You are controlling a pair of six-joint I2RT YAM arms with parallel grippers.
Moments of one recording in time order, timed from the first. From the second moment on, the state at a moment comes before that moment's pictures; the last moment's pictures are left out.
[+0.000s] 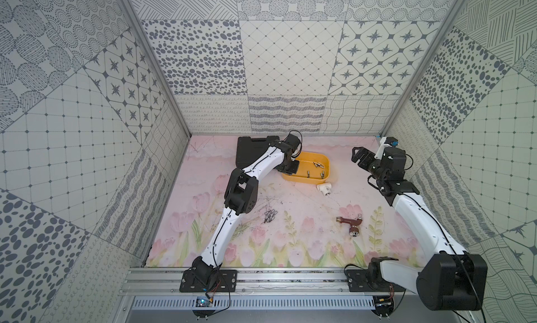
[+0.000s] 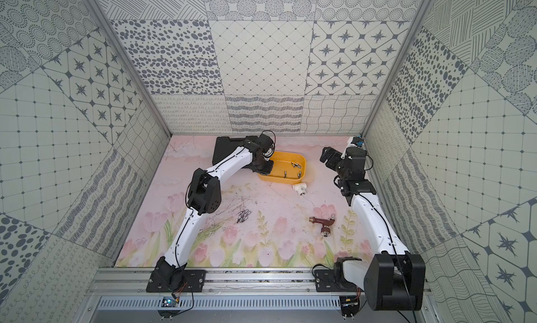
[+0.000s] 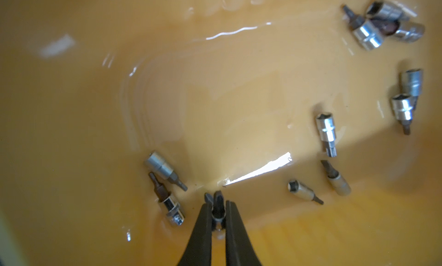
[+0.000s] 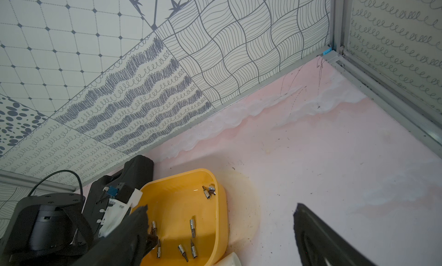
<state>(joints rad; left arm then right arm) -0.55 2.53 2.34 -1.04 0.08 -0.21 0.00 1.20 0.92 -0.10 -0.05 0.51</state>
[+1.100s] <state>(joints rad) -0.55 2.46 2.34 -1.04 0.08 -0.21 0.00 1.20 0.92 -0.10 -0.05 0.52</state>
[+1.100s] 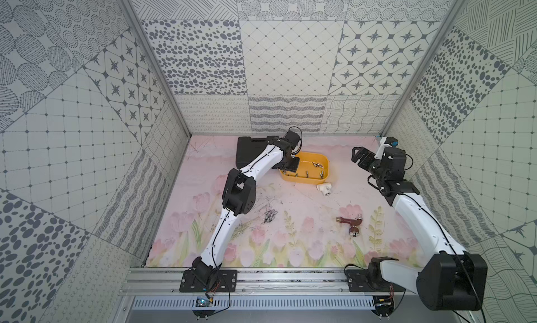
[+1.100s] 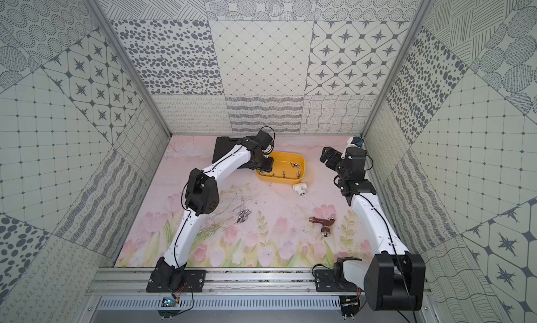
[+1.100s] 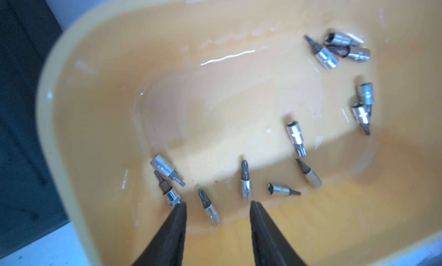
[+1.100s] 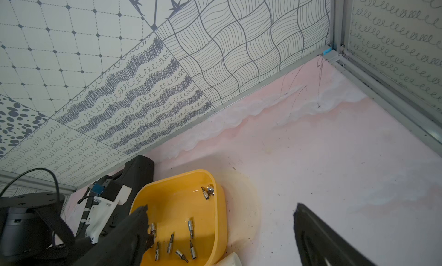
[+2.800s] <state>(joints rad) -0.27 1.14 0.98 -0.63 0.02 -0.35 0.82 1.34 0.96 -0.44 0.12 0.86</state>
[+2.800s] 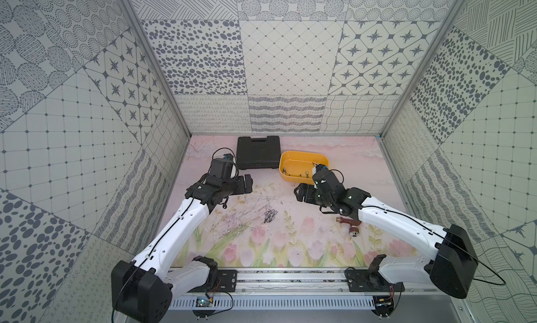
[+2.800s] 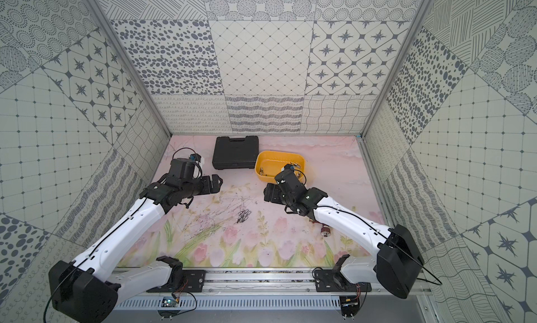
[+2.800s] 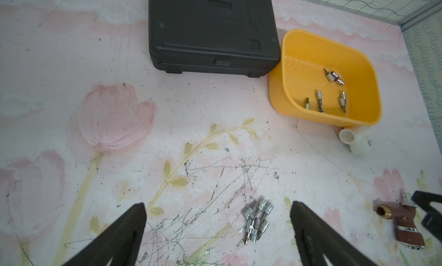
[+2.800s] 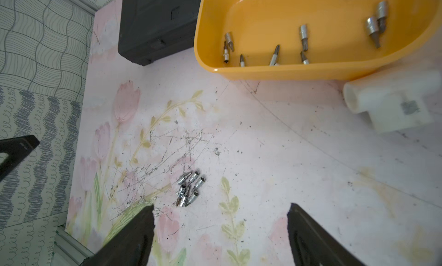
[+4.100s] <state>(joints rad) -0.20 1.09 0.95 -0.59 0.03 -0.44 1.00 1.88 1.29 -0.63 -0.01 1.42</state>
